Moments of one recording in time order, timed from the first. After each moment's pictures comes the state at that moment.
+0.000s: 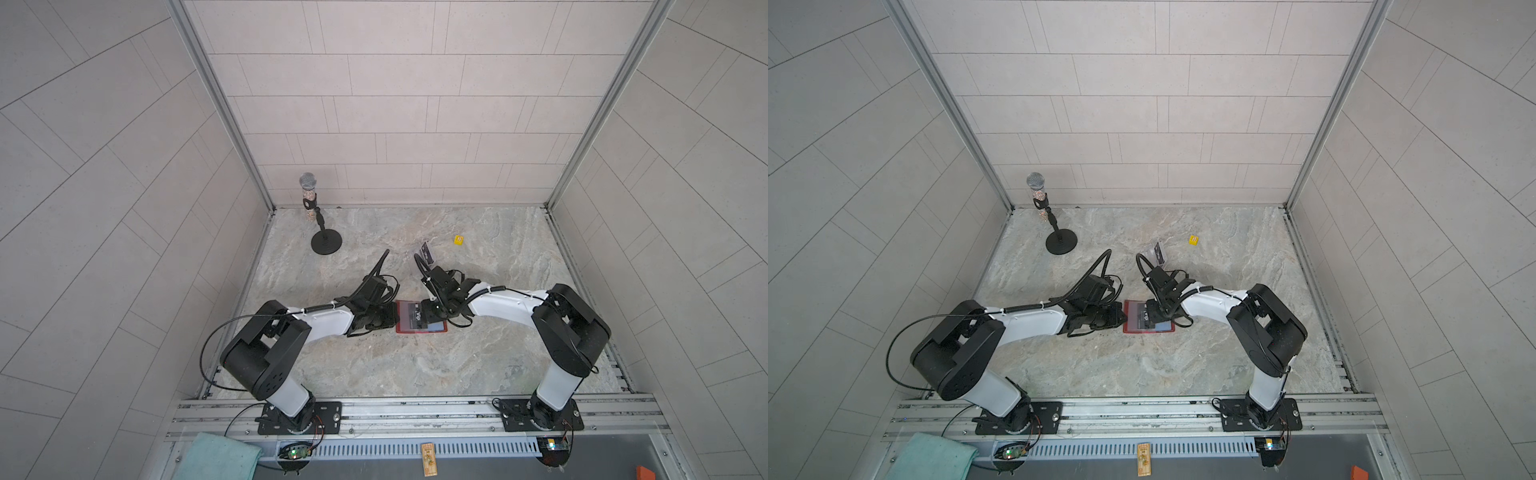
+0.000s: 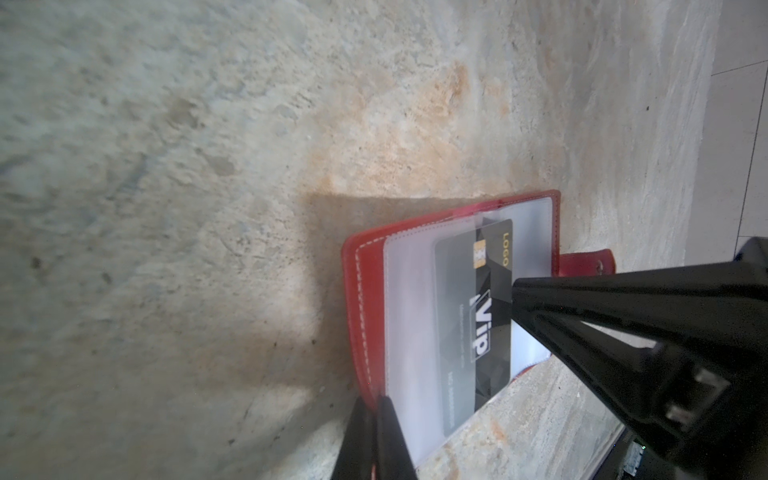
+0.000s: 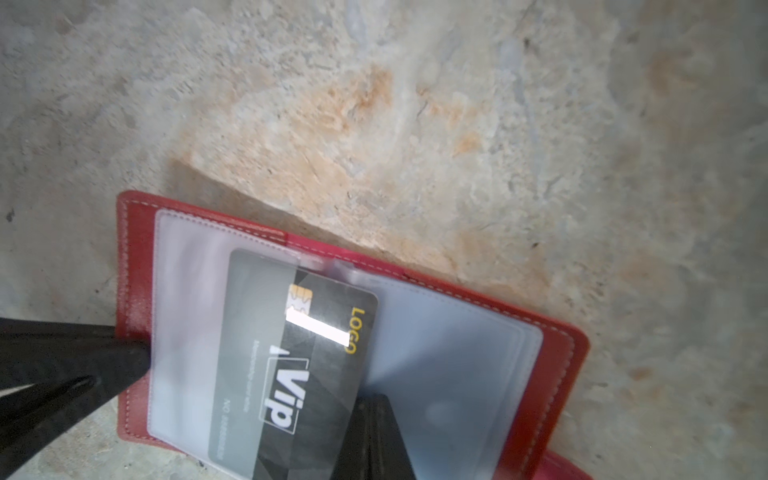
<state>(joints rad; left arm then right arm) -0.61 1.58 0.65 -0.04 0.32 -0.70 0.71 1.75 1.00 -0.41 -0.06 0.51</state>
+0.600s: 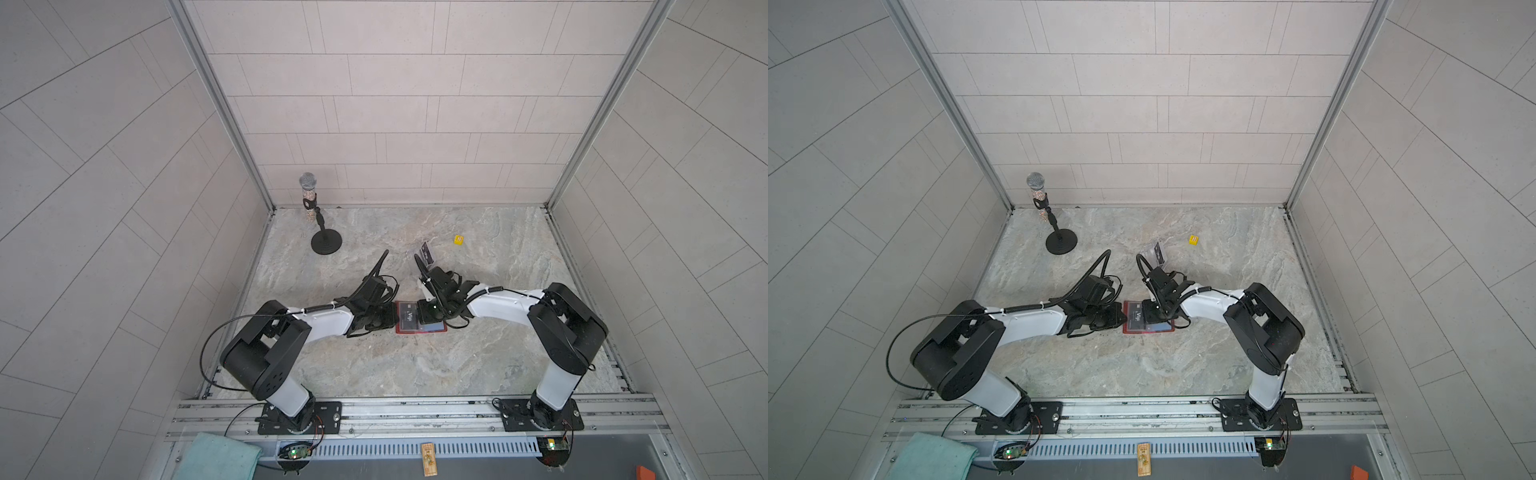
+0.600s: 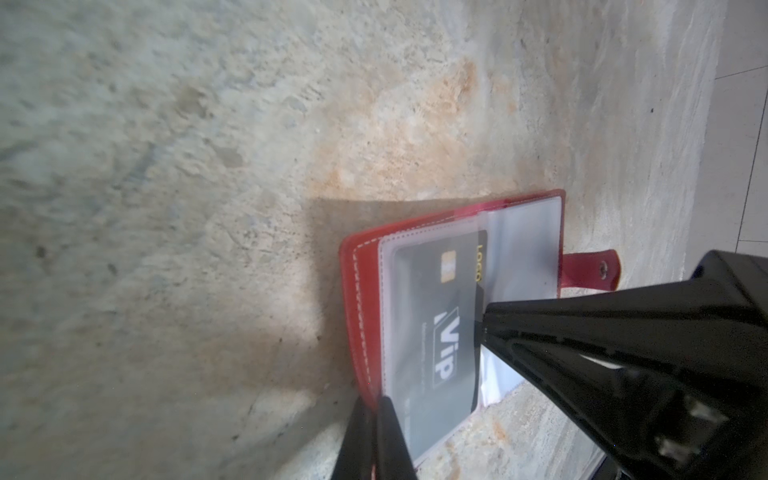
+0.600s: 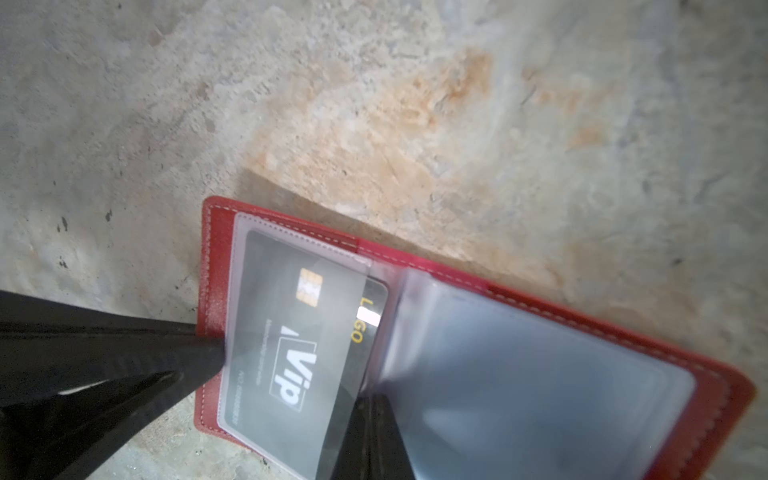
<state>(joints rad) -0.61 1.58 0.65 -0.04 0.32 -0.71 0.71 1.76 0.98 -0.31 -0.19 0.56</state>
